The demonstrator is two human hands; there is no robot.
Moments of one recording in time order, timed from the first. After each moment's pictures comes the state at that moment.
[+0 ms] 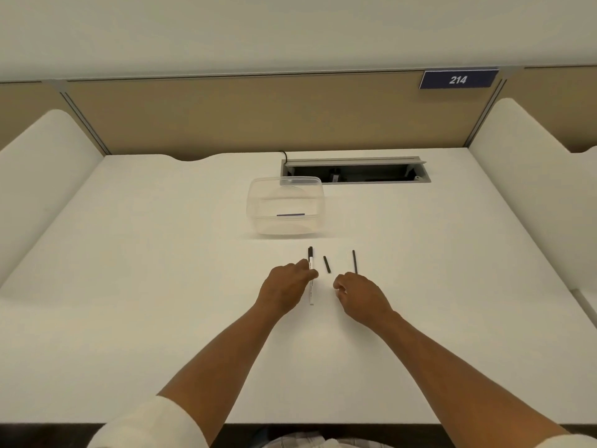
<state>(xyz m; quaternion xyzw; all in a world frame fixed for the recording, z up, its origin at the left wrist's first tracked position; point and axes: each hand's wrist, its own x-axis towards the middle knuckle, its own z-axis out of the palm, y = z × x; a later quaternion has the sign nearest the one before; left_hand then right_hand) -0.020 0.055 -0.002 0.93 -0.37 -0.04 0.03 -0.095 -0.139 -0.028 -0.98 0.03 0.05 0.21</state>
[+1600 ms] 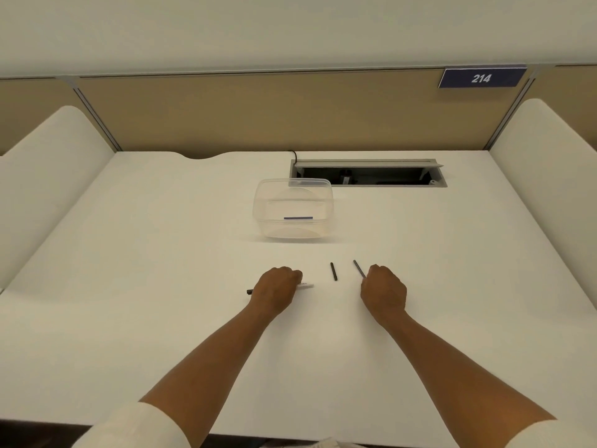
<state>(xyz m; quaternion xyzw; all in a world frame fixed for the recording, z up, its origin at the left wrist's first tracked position) 0.003 0.072 -0.014 0.96 -0.28 -0.08 -0.01 -0.060 -0.160 -0.034 -0.97 0.23 0.02 0.09</state>
